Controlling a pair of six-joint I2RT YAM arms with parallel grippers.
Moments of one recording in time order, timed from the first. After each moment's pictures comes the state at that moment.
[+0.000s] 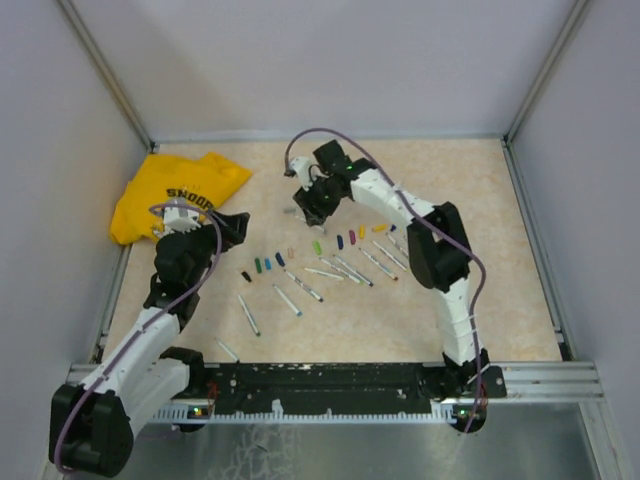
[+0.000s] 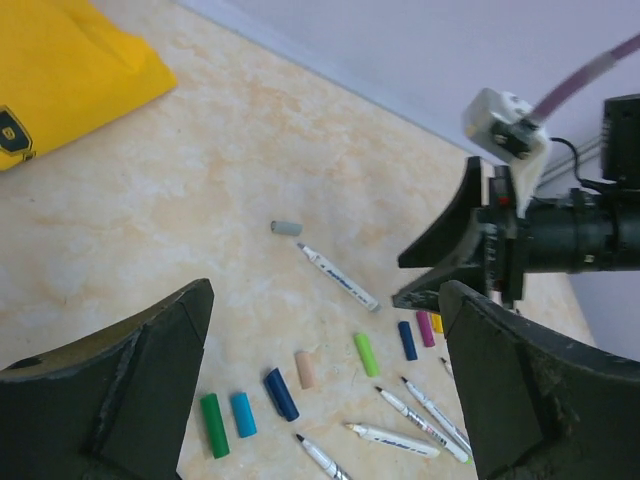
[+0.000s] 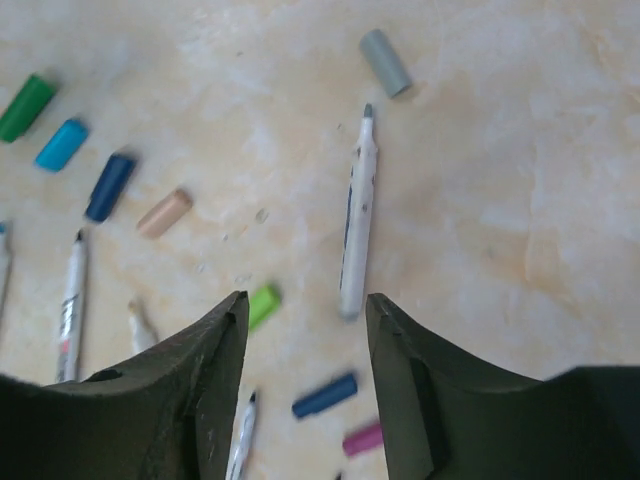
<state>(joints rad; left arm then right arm) -0.21 0.91 0.41 0.41 0.00 -0.63 0.62 2.26 1.96 -0.69 -0.33 -0.35</state>
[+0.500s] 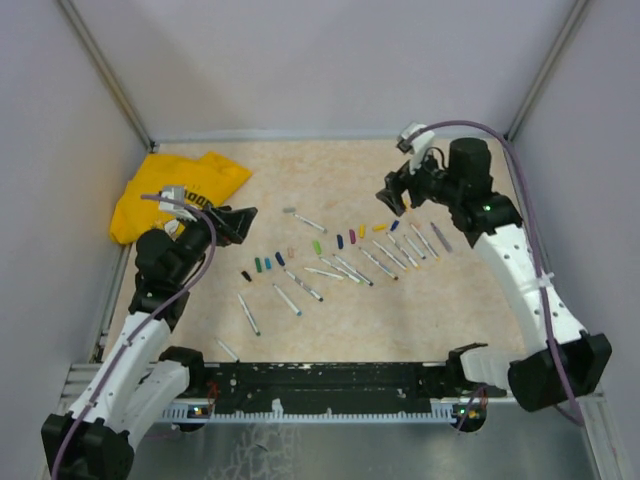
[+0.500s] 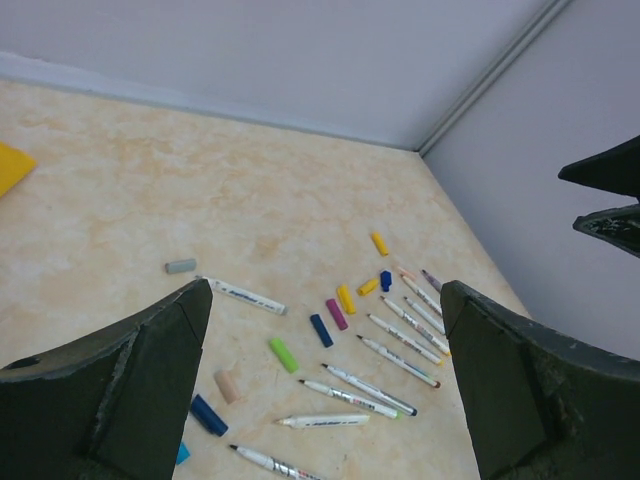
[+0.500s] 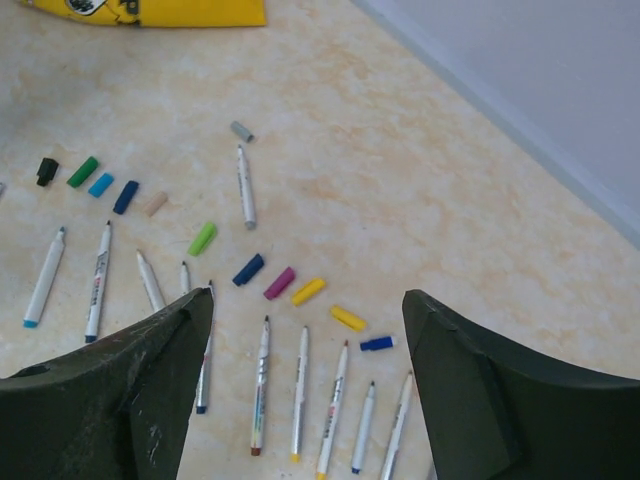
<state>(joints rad) -0.21 0.74 0.50 0.33 0.24 -0.56 0.31 1.26 1.28 -0.44 -0.48 -0.32</state>
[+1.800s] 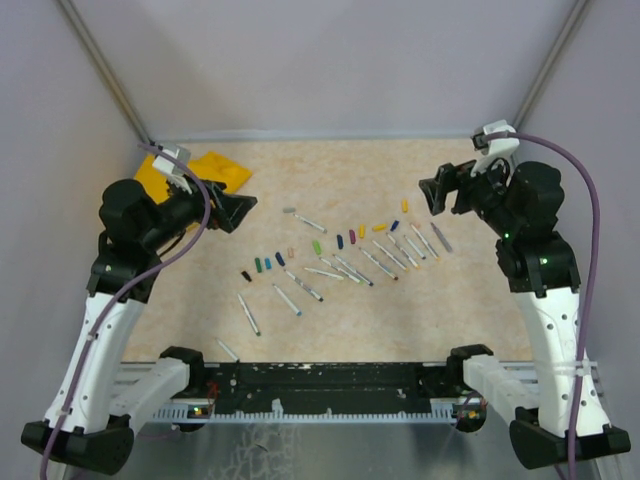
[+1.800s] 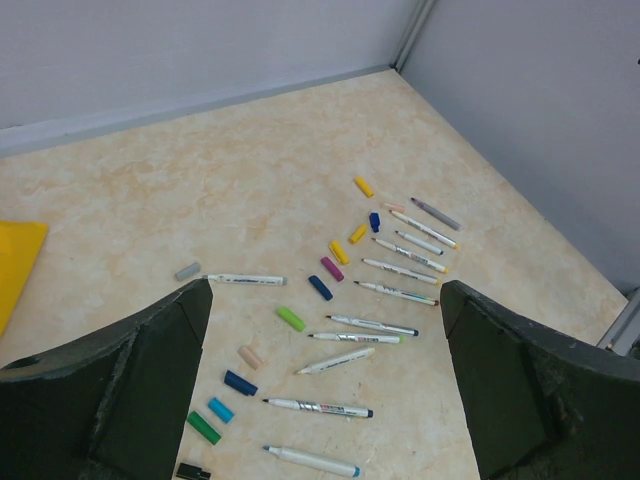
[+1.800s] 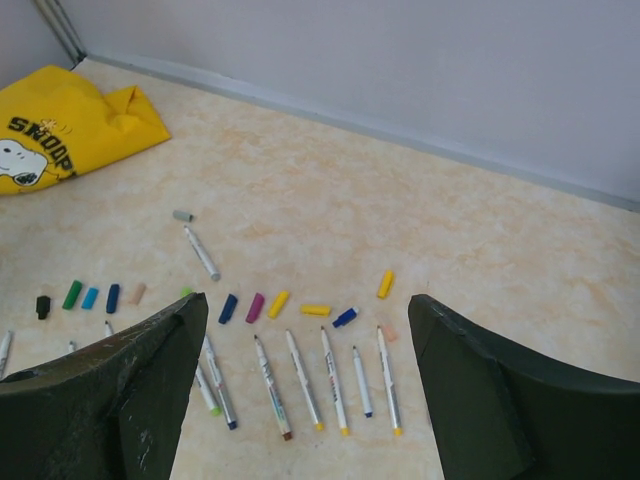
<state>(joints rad) -0.21 0.88 1.10 -0.29 0.46 -0.24 0.14 0.90 1.29 -0.55 -0.28 -0.02</state>
